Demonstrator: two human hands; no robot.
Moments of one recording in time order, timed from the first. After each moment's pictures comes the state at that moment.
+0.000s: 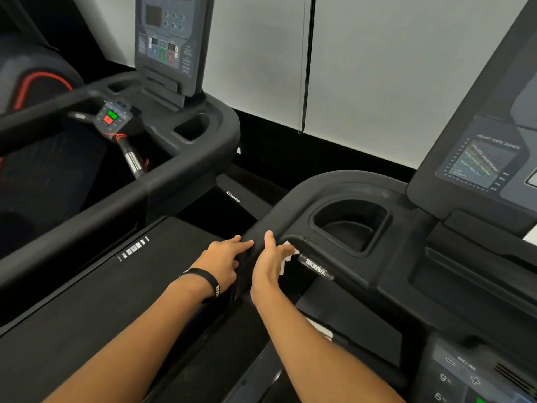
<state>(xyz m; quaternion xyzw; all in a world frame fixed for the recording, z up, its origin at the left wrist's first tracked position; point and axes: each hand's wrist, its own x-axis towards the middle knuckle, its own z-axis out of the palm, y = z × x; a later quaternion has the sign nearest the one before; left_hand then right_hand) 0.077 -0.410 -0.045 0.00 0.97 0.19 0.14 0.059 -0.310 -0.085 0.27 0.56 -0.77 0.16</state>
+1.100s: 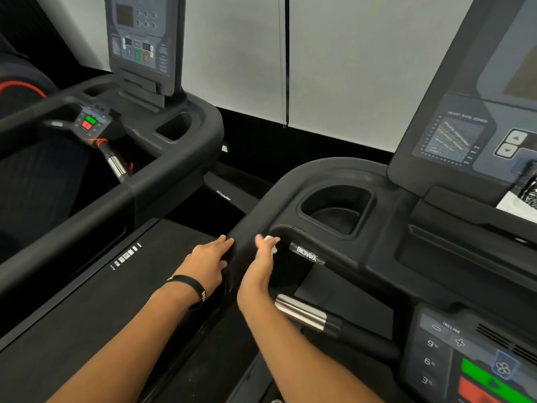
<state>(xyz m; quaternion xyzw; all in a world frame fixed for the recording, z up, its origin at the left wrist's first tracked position) 0.093 -0.418 -0.050 -0.02 0.98 0.18 0.12 0.088 -0.311 -0.085 0.30 0.40 -0.86 0.10</state>
